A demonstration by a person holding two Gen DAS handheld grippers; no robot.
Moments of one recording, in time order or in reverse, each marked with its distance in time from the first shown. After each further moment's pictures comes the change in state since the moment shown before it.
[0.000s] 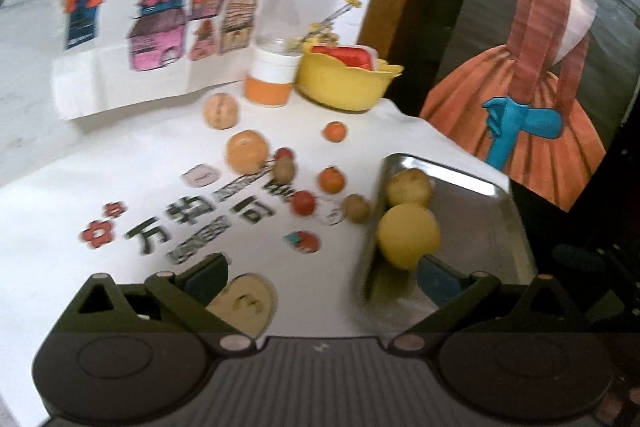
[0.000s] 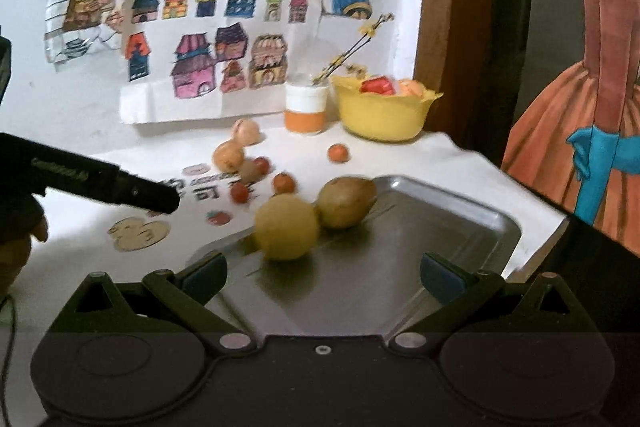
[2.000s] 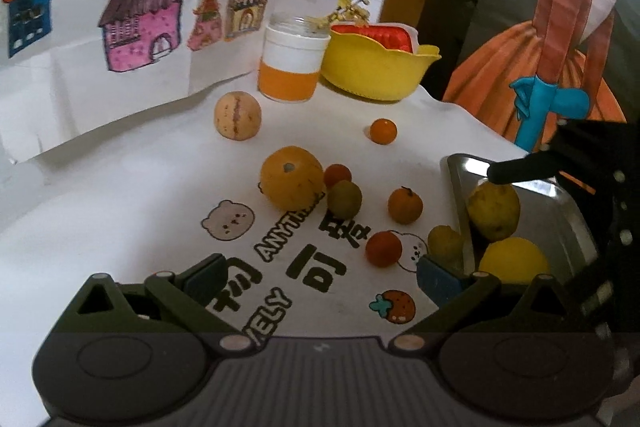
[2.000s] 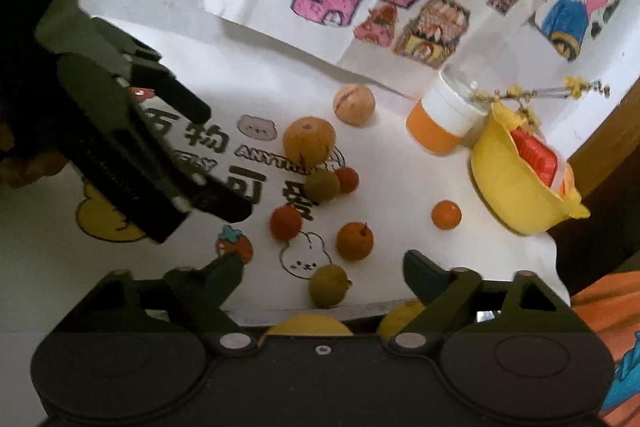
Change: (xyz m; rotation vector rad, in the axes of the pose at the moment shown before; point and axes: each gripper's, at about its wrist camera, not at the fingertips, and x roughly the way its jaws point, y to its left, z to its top) left arm 0.091 0.046 0.043 0.085 0.067 -0.018; right arm 0.150 0.054 0.090 -0.592 0.215 0.204
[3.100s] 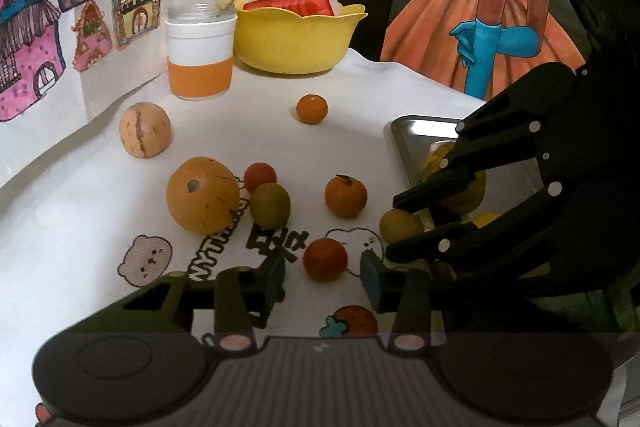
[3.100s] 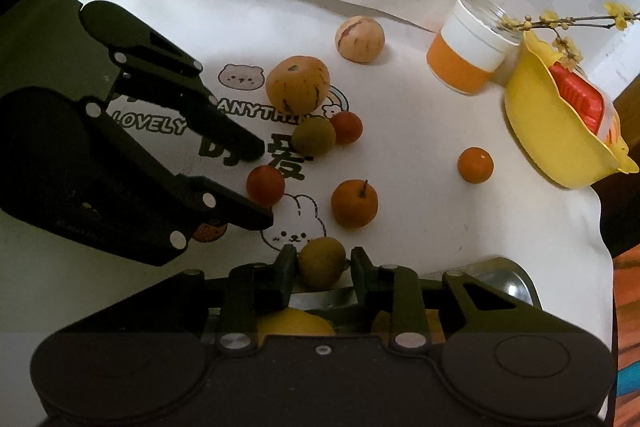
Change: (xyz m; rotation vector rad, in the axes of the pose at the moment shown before) left arm 0.034 -0.029 0.012 0.200 0.080 -0.126; right arm 0.043 -0.028 0.002 0.052 0.167 0.128
